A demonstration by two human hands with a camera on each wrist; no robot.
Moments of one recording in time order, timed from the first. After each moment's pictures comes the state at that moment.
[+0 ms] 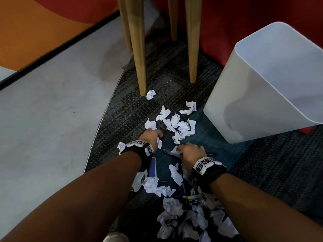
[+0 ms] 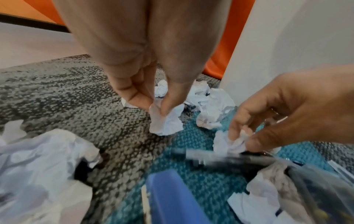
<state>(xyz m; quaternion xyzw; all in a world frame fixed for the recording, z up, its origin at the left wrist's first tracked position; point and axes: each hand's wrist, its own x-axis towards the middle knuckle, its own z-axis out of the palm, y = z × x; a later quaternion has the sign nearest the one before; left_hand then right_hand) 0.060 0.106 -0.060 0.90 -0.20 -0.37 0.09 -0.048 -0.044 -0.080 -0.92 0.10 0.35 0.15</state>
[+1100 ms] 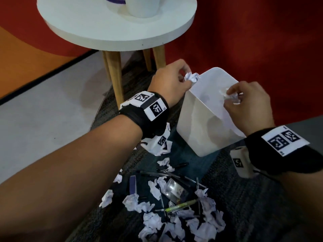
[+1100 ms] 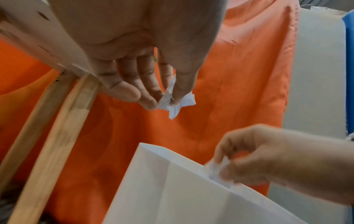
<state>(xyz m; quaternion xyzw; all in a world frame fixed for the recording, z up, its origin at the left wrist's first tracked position) 0.089 -0.039 0.197 0.84 -0.30 -0.04 0.45 -0.054 -0.198 0.188 -0.92 0.27 -0.21 0.20</state>
